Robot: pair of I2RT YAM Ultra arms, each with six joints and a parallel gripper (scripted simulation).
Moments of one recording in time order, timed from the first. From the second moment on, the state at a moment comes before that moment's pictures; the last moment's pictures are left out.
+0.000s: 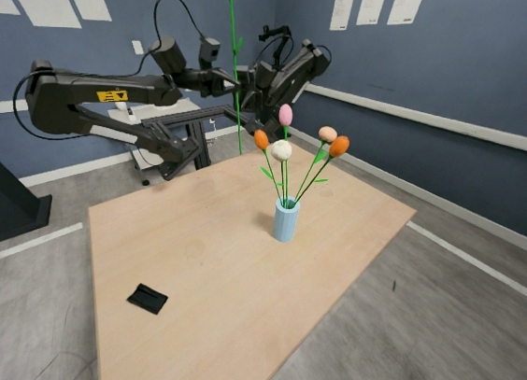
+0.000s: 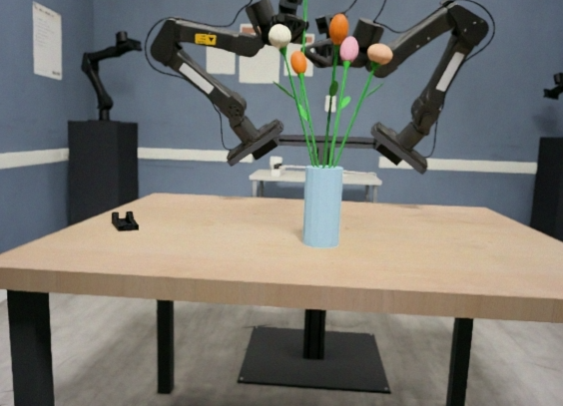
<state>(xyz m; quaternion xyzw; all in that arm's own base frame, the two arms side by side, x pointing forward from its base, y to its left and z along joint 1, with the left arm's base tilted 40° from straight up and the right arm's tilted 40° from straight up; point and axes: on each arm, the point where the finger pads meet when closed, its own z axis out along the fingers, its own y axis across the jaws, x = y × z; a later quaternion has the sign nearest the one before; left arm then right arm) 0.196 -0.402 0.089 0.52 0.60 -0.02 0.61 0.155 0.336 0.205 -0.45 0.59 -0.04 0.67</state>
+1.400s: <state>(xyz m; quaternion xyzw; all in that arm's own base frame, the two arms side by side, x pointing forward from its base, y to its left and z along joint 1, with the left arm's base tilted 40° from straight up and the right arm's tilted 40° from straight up) 0.124 -0.334 0.118 0.53 0.59 -0.03 0.61 0.155 0.336 0.205 -0.45 0.59 -0.04 0.67</state>
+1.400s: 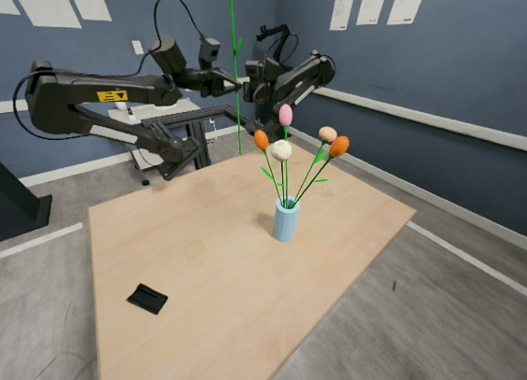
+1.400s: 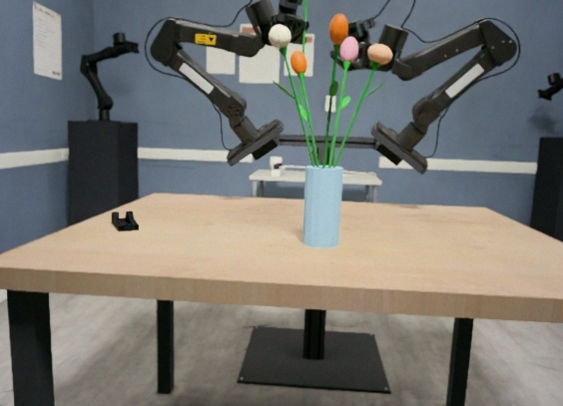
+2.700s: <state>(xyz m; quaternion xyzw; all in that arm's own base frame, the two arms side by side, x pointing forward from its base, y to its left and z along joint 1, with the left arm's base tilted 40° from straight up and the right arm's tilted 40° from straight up) 0.121 -0.339 0.124 0.53 0.59 -0.03 0.61 0.162 0.318 0.184 -0.45 0.60 -0.05 0.66</state>
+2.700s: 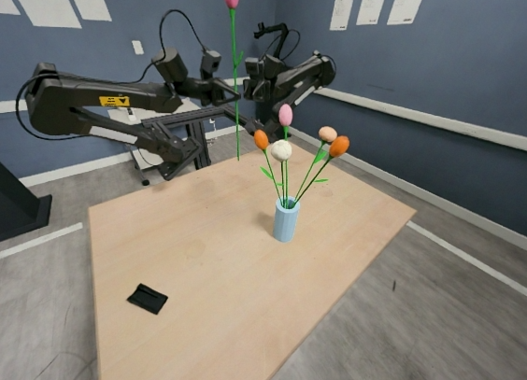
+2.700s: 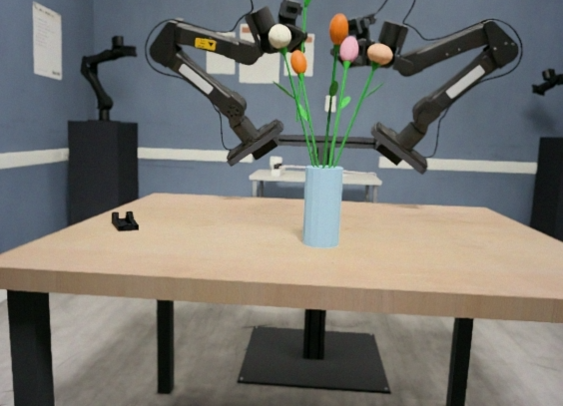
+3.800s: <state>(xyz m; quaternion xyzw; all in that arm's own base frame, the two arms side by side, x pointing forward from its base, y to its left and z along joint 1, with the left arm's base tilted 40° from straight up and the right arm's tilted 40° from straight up) 0.086 -0.414 0.316 0.50 0.58 -0.21 0.61 0.184 0.275 0.128 -0.46 0.60 -0.06 0.65</state>
